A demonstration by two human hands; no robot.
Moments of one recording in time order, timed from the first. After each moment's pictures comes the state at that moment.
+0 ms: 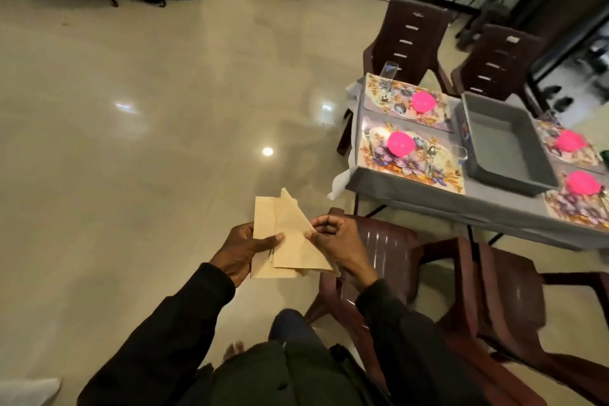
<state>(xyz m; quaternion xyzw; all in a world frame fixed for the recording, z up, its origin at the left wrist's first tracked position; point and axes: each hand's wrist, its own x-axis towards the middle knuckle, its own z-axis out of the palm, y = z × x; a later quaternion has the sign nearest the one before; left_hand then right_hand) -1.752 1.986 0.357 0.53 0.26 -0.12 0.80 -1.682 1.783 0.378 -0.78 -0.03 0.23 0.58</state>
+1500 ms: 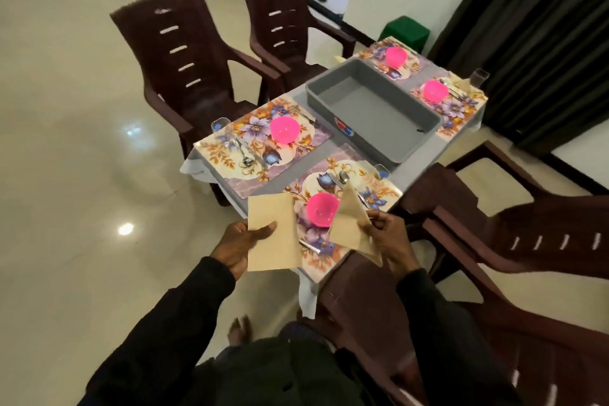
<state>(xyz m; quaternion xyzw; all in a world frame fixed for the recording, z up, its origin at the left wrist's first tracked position) -1.089 1.926 0.344 0.55 0.07 -0.48 0.68 -1.270 1.668 0.330 -0.65 0.43 -0.13 0.61</state>
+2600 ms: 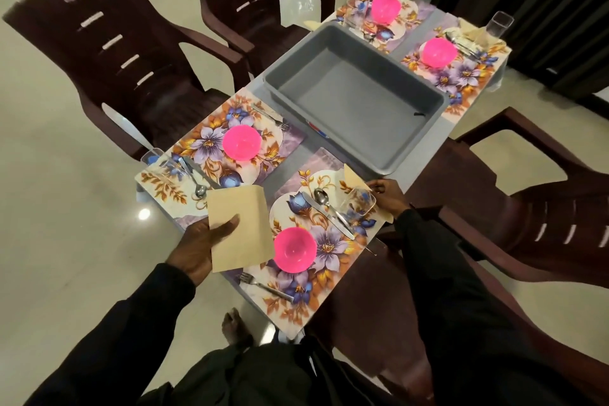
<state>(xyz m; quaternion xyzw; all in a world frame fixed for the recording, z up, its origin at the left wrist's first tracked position) -0.979 1.769 0.319 0.63 0.06 -0.47 0.61 -1.173 1.378 0.172 -0.72 0.48 0.02 0.51</state>
